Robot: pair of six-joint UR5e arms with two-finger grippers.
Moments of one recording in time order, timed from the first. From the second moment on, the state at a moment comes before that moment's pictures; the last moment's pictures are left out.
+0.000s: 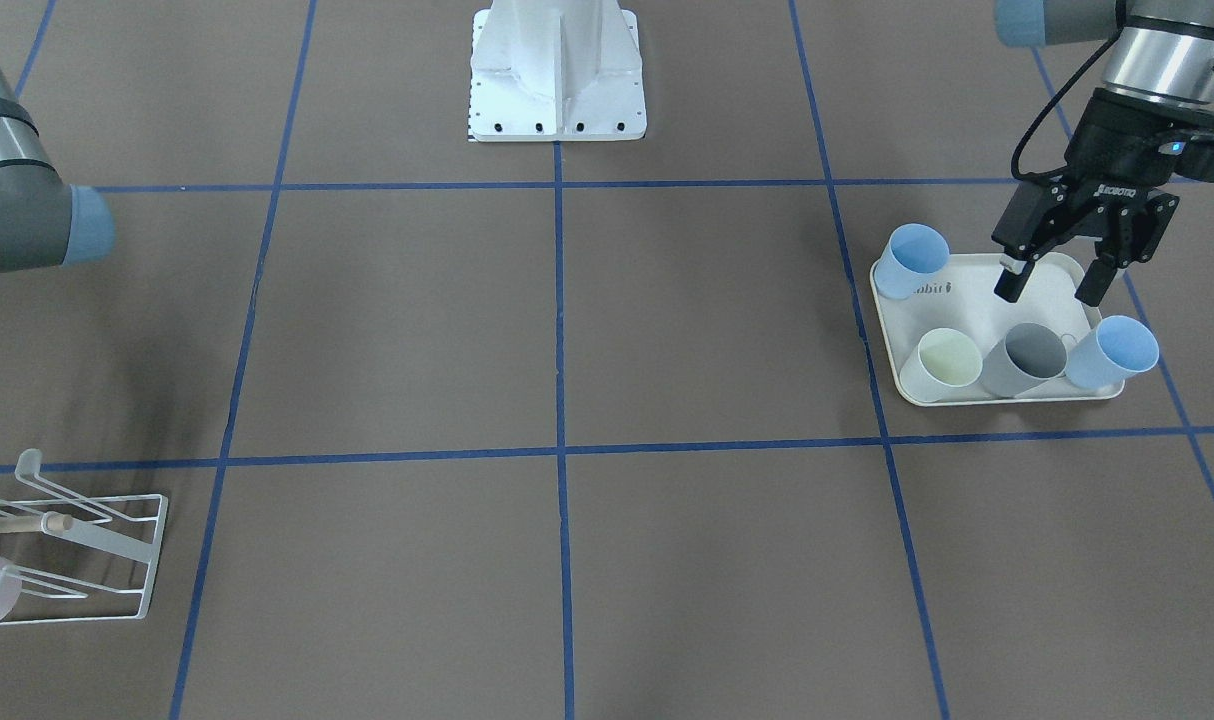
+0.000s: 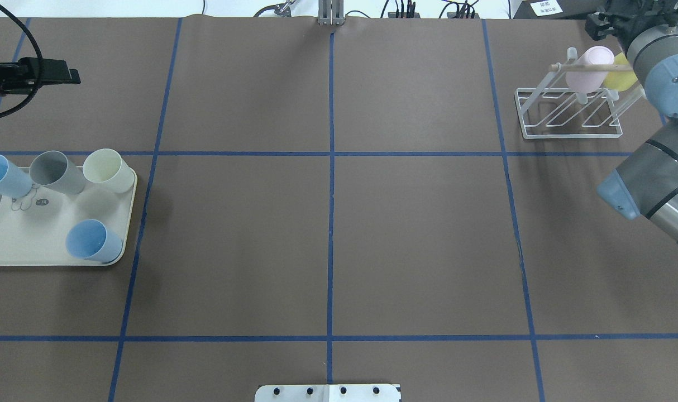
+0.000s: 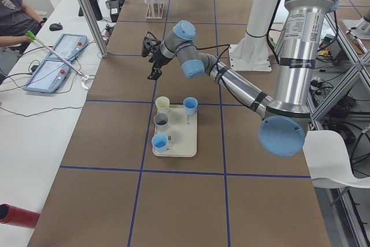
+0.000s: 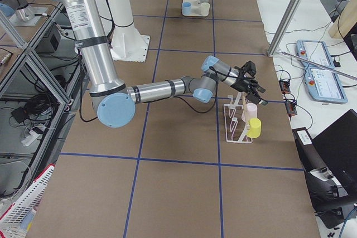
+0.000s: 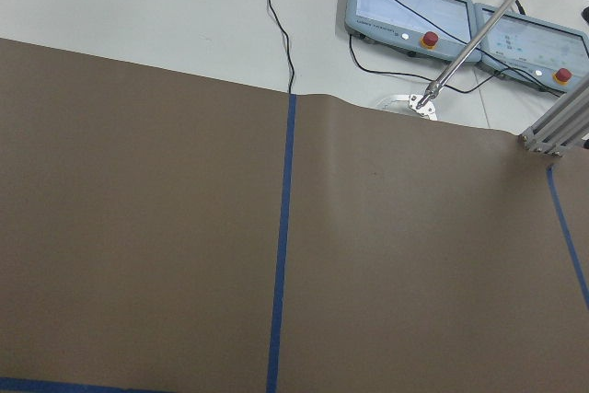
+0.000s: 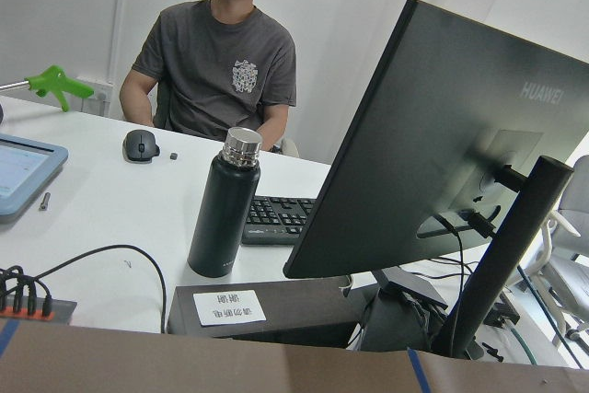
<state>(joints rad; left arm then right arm) -1.03 -1.66 -2.04 -2.08 -1.86 -1.10 1.02 -1.29 1.46 -0.66 1.16 0.80</state>
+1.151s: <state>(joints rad) -1.04 -1.44 -2.01 -2.08 -2.01 -1.09 1.01 -1.41 1.90 -0.64 1.38 1.35</state>
